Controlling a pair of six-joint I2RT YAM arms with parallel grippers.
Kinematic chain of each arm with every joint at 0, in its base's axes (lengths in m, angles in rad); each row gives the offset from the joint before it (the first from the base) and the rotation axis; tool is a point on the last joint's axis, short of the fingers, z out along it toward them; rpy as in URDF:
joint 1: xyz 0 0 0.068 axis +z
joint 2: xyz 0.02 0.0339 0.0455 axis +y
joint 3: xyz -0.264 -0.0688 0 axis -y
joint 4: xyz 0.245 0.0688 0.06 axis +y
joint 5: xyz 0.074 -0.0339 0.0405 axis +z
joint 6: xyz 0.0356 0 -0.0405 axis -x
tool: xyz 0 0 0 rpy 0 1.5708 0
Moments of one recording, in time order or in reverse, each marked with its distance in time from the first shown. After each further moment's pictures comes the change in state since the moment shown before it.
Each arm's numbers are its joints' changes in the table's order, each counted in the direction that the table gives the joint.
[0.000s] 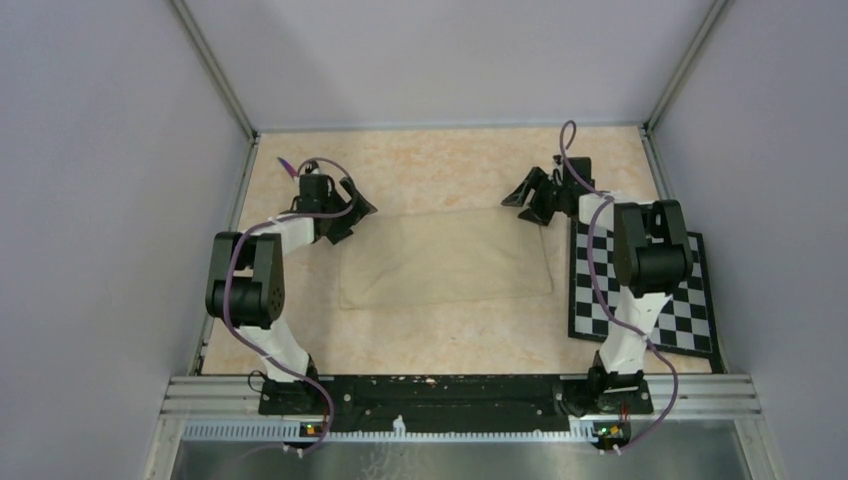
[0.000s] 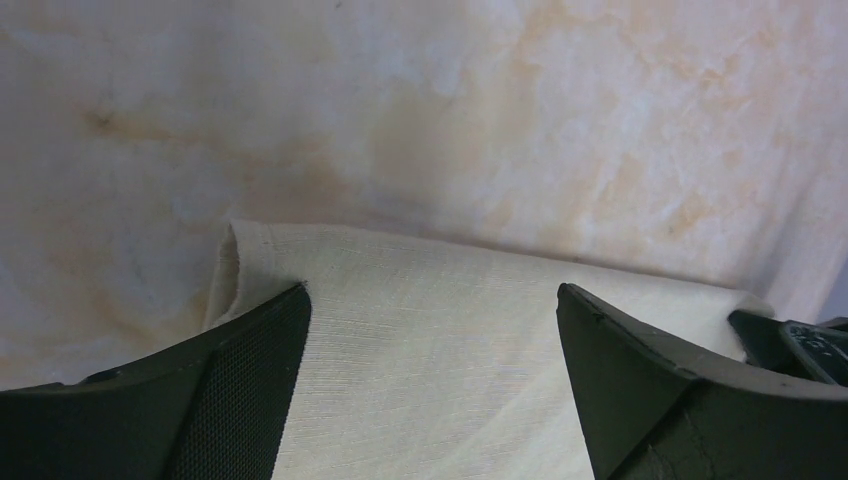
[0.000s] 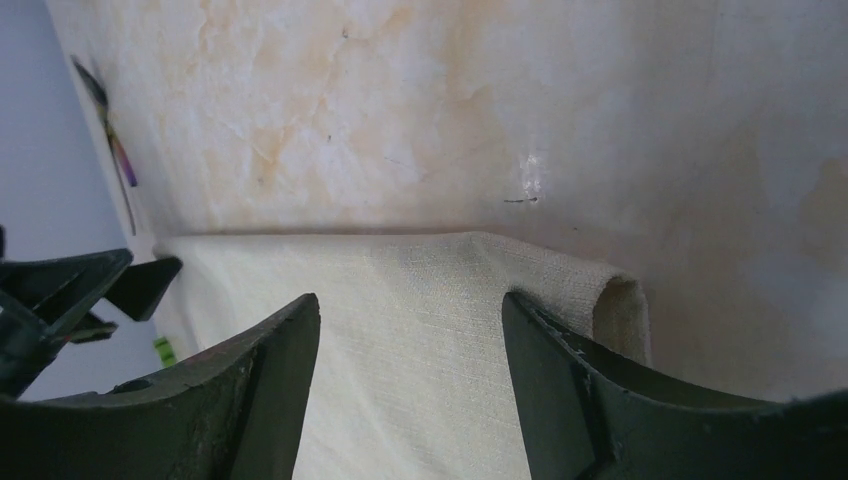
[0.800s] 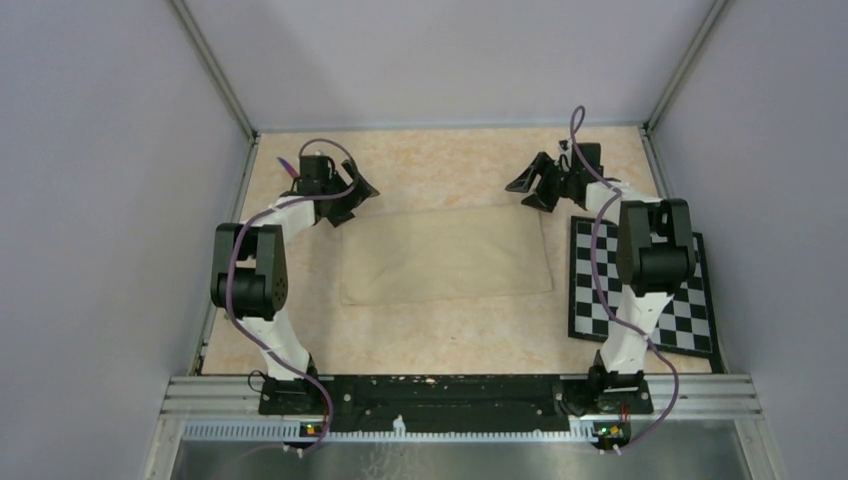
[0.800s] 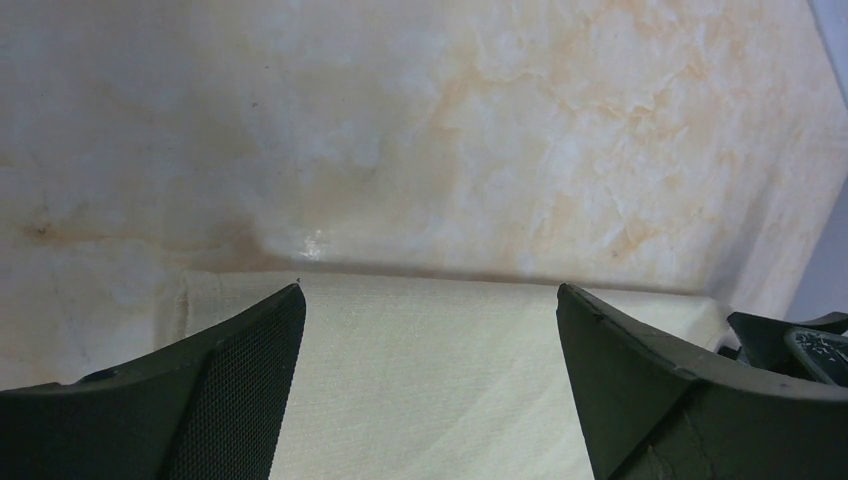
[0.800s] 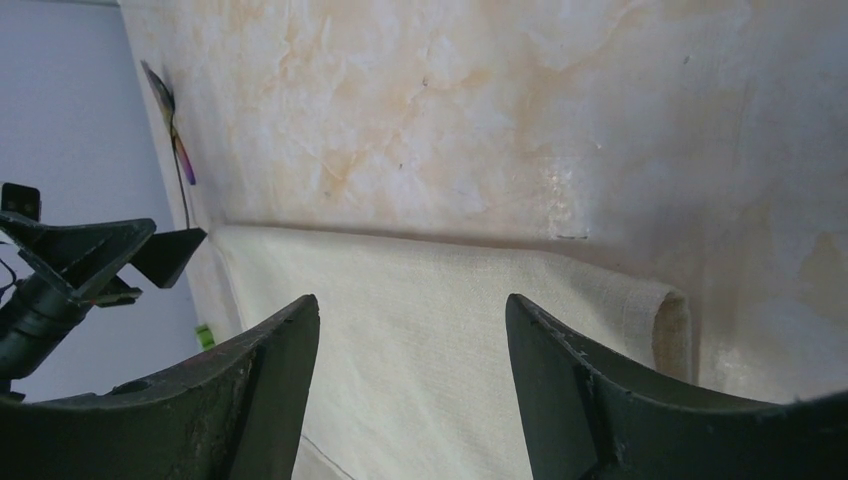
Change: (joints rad) left arm 0.003 0.087 0.198 0.096 -0.035 -0.011; right arm -0.055 0.012 0.113 0.074 0.102 0.000
